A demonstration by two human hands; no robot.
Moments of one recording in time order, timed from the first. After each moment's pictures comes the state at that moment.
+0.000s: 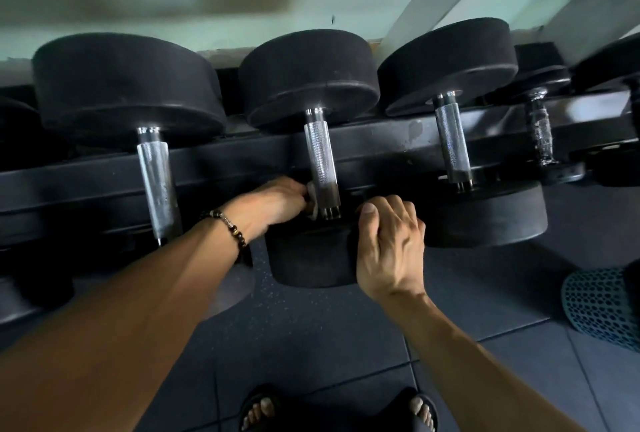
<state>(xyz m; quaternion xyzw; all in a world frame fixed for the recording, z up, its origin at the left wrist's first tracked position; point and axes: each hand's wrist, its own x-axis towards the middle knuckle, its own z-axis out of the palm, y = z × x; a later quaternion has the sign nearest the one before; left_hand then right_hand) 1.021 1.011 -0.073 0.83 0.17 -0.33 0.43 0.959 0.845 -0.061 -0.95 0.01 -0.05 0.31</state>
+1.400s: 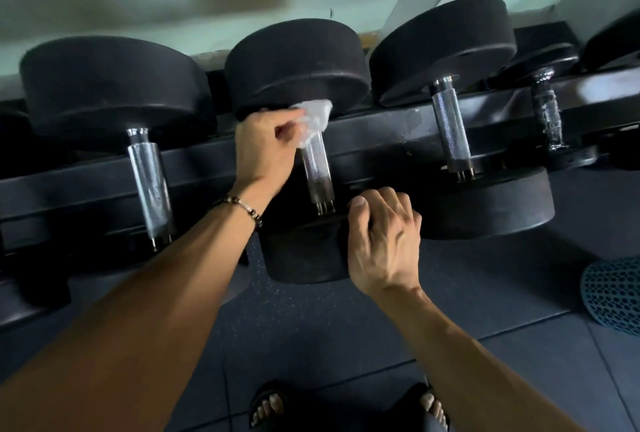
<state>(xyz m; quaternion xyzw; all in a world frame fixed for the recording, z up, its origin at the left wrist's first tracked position) 1.052 1.010 -0.067 0.88 0.07 0.13 0.44 0.958 0.844 -0.062 -0.94 0.01 -0.07 0.33</state>
